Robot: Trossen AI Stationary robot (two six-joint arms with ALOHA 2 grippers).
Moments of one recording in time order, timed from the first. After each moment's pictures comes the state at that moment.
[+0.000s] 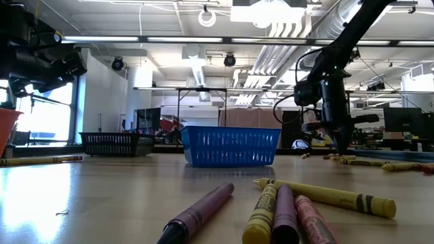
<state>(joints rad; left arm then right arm) 1.14 0.01 0.02 0.06 -0.46 -0.38 -0.93 1.70 0.95 -0.84 0.15 0.79</state>
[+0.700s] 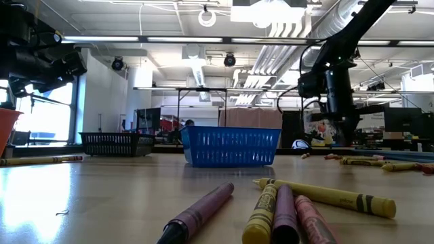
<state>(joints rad) 1.14 0.01 0.02 0.06 -0.46 -0.38 -0.94 1.62 0.95 -0.95 0.13 0.81</state>
